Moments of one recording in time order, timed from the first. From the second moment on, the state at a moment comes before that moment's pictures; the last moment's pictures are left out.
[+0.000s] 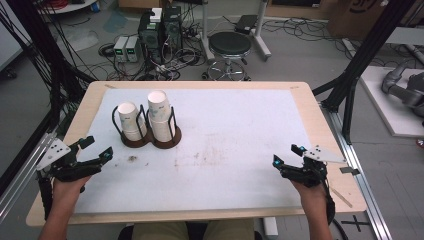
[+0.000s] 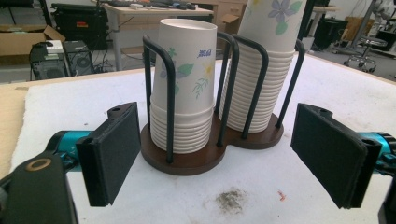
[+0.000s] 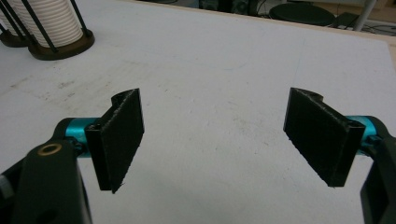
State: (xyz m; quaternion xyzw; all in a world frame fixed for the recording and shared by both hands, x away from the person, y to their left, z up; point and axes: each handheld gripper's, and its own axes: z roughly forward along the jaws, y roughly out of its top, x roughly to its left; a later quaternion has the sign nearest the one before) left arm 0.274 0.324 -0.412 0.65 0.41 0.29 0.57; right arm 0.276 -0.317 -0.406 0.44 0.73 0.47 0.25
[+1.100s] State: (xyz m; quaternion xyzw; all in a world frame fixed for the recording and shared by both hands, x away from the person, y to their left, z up) left arm 0.293 0.321 -0.383 0.65 0.39 0.27 0.60; right arm 0.276 -0.312 -0.404 0.44 0.73 0.47 0.24
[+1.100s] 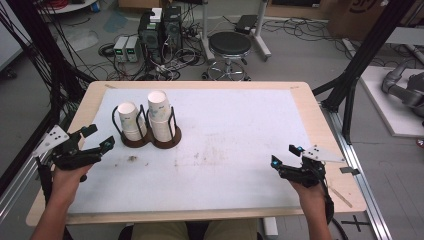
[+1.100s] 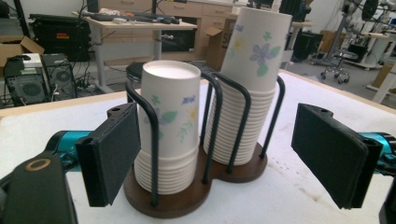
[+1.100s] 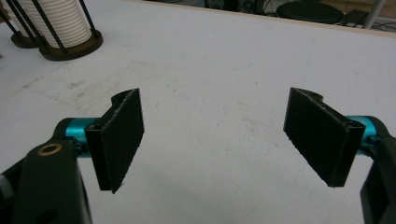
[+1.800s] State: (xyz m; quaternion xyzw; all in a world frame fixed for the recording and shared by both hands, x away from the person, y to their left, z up) left arm 0.377 0.292 -0.341 0.70 0.37 0.26 0.55; right arm 0.277 -0.304 -0.404 0.42 0.74 0.46 0.24
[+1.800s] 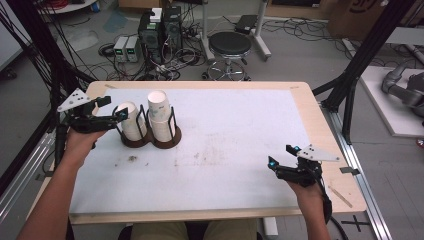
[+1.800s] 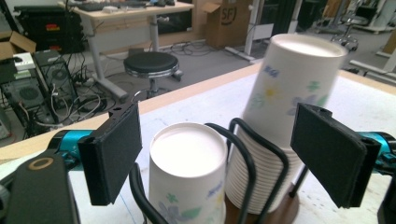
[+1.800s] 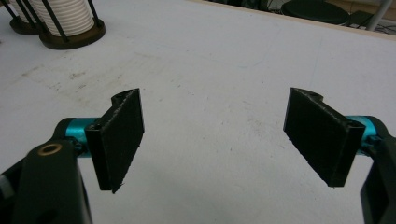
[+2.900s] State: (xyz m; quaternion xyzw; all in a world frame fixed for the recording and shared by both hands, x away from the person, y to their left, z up) left arm 0.400 0.285 -0.349 0.72 0.40 0.25 0.51; right arm 0.277 -0.307 -0.406 0.42 0.75 0.45 0.24
